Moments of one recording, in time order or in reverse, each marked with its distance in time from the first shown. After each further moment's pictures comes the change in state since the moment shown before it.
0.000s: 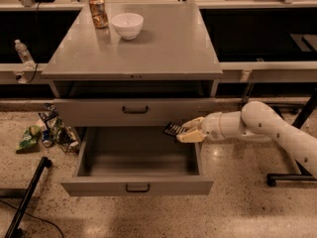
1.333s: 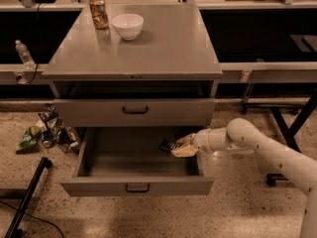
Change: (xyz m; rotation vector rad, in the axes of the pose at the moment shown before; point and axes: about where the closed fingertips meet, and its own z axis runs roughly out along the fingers) arm 0.082 -0.002 0.070 -0.057 0.044 0.046
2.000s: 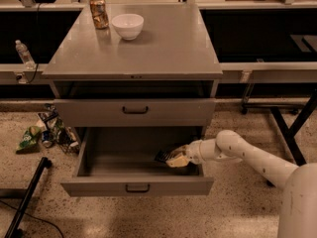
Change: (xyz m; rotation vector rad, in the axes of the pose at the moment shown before) arm 0.054 -0.002 0.059 -0.028 0.035 0.035
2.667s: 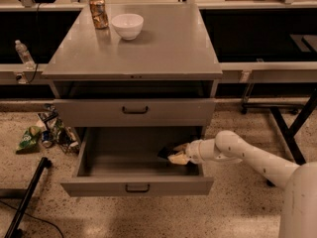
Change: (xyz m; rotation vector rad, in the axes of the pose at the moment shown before) arm 0.000 -0.005 0.001 0.048 0.012 0.025
